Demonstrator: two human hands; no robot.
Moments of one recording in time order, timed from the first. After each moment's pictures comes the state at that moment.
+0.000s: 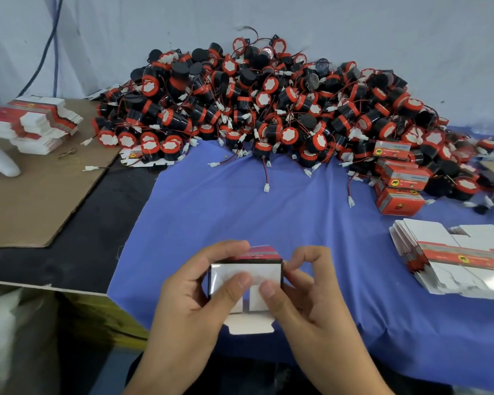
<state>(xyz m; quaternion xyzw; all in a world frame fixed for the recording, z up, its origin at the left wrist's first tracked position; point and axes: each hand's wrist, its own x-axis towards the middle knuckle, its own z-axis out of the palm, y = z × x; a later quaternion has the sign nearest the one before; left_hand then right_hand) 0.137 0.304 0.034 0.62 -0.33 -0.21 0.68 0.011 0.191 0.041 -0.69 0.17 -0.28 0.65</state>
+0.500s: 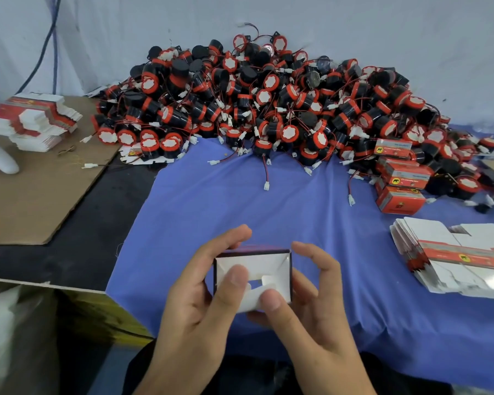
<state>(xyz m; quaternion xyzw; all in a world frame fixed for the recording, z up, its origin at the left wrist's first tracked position) 0.119 0.302 0.046 0.56 -0.34 -0.20 0.73 0.004 0.210 0.040 -0.62 0.14 -0.31 0.71</state>
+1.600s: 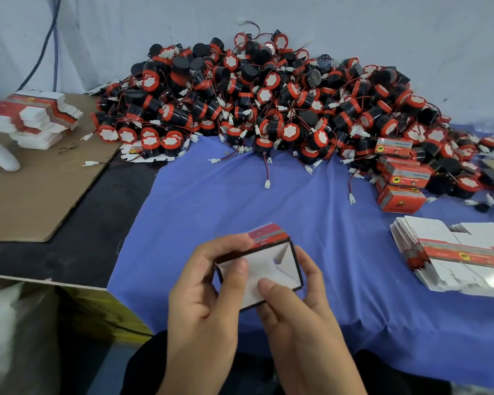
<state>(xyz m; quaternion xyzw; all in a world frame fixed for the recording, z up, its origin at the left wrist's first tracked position) 0.105 0.288 0.044 0.54 -0.28 -0.12 0.79 0.025 0.218 0.035 -0.38 0.25 -0.32 0.83</state>
